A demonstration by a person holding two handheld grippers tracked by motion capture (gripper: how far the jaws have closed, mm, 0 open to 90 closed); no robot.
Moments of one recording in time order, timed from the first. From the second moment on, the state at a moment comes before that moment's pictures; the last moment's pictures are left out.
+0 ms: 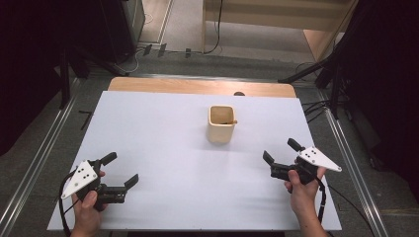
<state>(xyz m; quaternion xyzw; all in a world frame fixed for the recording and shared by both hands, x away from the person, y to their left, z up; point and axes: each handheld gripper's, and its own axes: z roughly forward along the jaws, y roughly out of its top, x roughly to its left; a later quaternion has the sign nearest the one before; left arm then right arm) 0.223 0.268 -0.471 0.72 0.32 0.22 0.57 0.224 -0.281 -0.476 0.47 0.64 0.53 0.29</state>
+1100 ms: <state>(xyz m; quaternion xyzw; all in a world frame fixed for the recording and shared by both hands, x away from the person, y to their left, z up) 0.222 0.275 -0.469 0.72 0.32 0.23 0.58 0.184 -0.299 -0.482 0.47 0.64 0.52 0.30</state>
